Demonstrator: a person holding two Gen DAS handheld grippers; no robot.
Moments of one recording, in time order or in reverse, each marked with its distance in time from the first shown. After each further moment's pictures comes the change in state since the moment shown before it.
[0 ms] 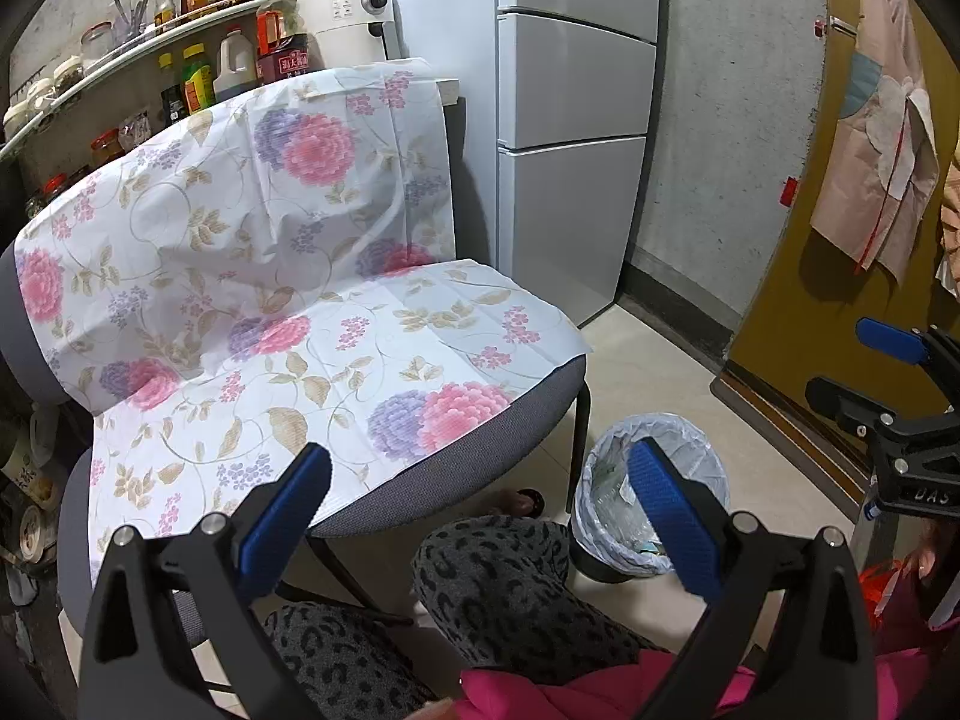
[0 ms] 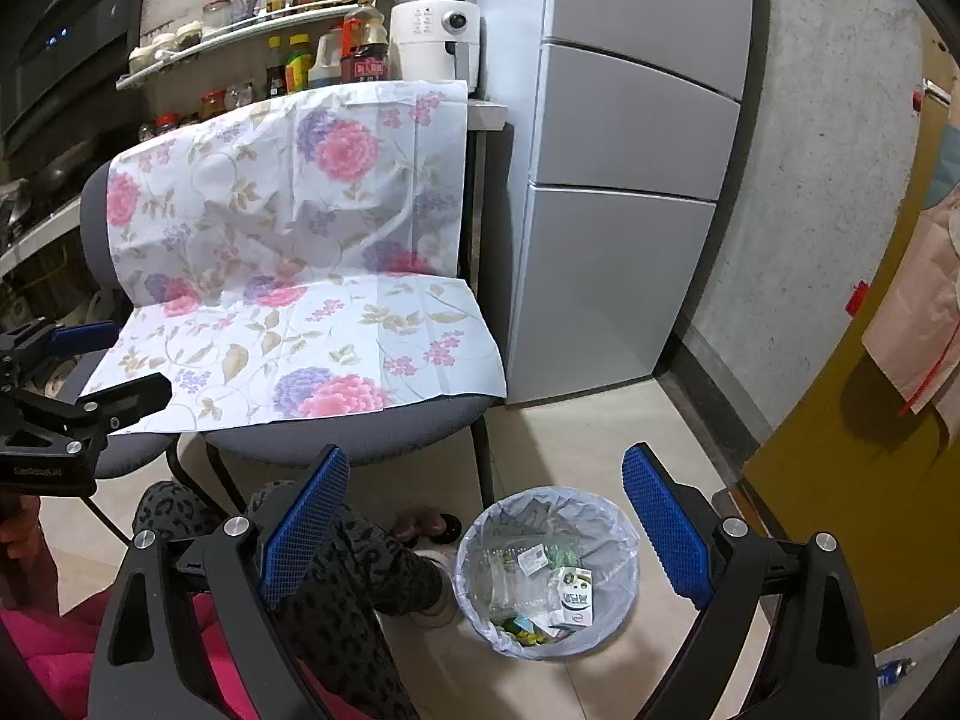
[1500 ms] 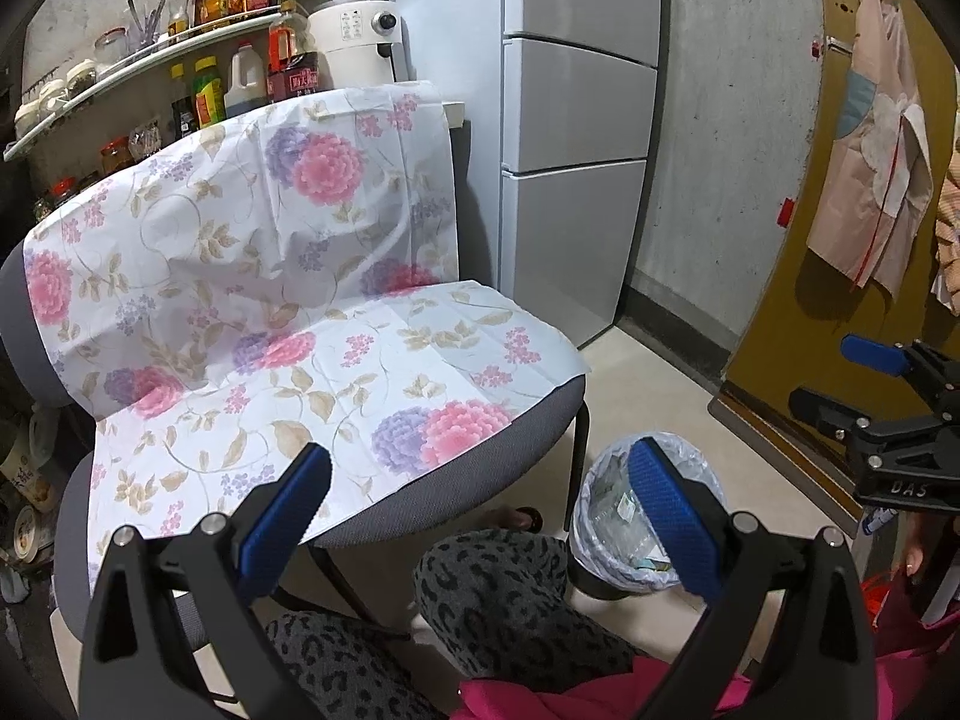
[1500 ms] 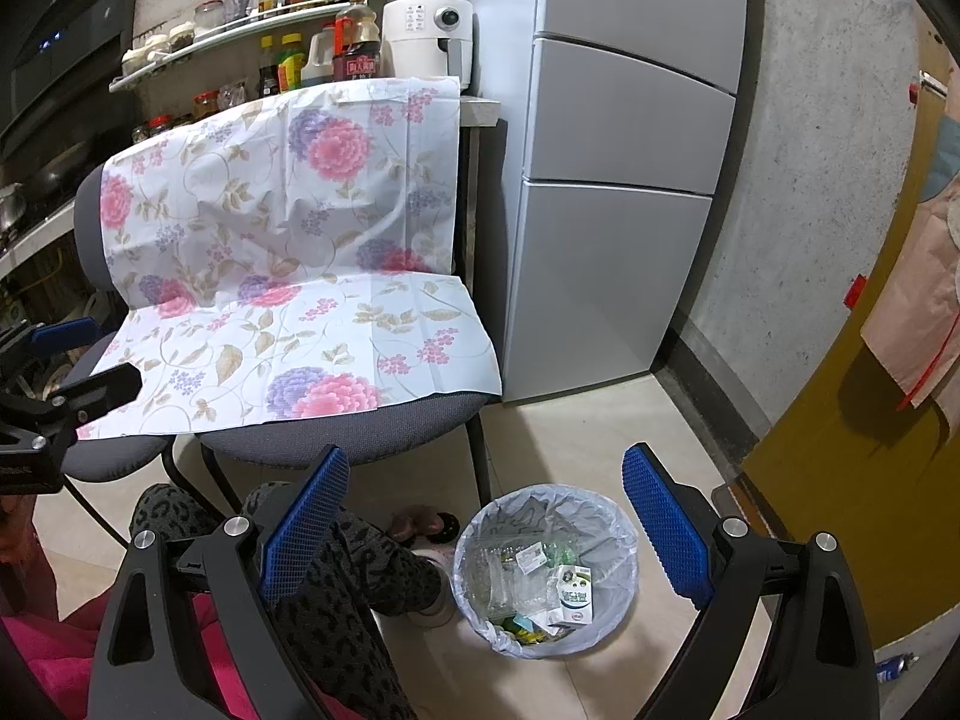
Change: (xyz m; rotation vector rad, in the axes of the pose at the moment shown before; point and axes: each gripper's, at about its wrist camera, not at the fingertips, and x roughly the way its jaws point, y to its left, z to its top) left arm -0.012 0.004 0.001 -0.015 -0.053 -0.001; right arm 0.003 -0.001 0.001 0.013 0.001 -0.011
